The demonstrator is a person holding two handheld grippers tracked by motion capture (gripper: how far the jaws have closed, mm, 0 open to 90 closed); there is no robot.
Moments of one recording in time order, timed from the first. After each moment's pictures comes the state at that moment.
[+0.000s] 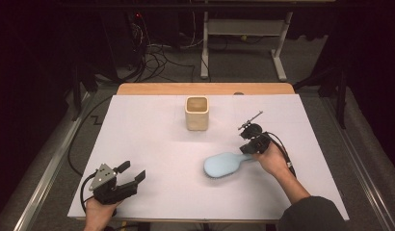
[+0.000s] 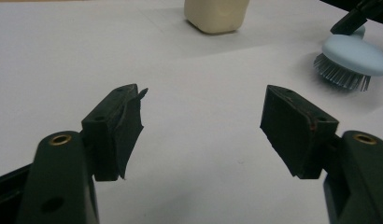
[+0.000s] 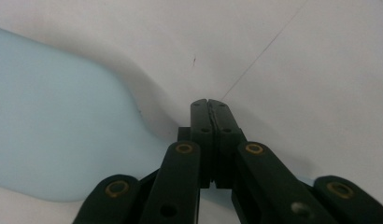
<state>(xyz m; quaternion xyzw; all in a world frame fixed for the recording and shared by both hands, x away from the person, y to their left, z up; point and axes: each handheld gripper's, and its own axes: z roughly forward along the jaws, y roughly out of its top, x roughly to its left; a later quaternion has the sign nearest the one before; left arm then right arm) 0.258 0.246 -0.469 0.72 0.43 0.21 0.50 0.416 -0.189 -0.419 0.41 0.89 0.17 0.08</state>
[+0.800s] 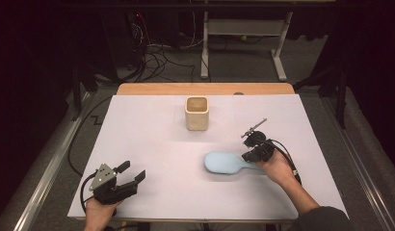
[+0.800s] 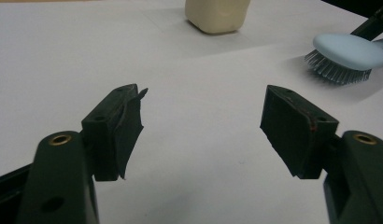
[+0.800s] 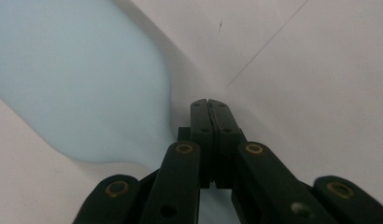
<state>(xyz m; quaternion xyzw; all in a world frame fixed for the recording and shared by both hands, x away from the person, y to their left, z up) 0.258 0.246 -0.469 0.72 0.43 0.21 0.50 0.392 -0.197 -0.423 0.40 0.90 0.18 0.06</state>
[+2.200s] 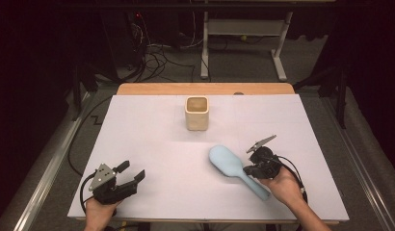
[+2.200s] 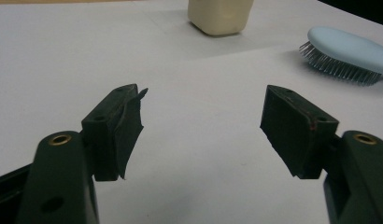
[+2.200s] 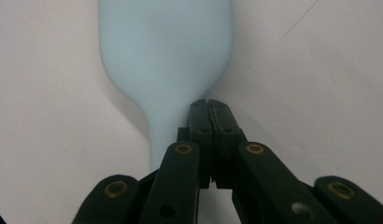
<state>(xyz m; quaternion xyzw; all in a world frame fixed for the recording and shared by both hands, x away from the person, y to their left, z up) 0.257 0.246 -0.468 0.72 0.44 0.21 0.50 0.341 -0.206 -0.425 0.39 0.89 0.22 0.06</state>
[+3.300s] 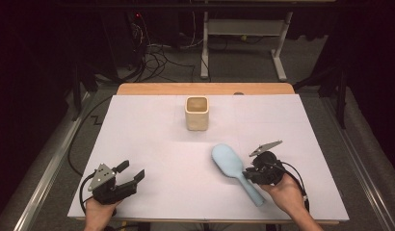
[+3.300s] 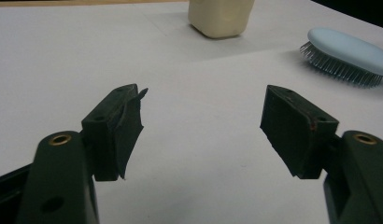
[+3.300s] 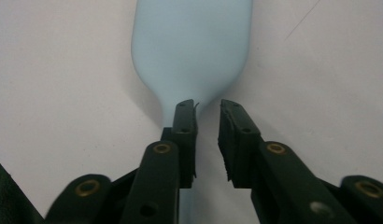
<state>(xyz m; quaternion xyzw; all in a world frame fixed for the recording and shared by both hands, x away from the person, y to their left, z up) 0.257 0.247 -0.468 0.72 0.44 0.22 0.50 0.319 -0.206 -0.416 0.41 0.88 0.25 0.08</state>
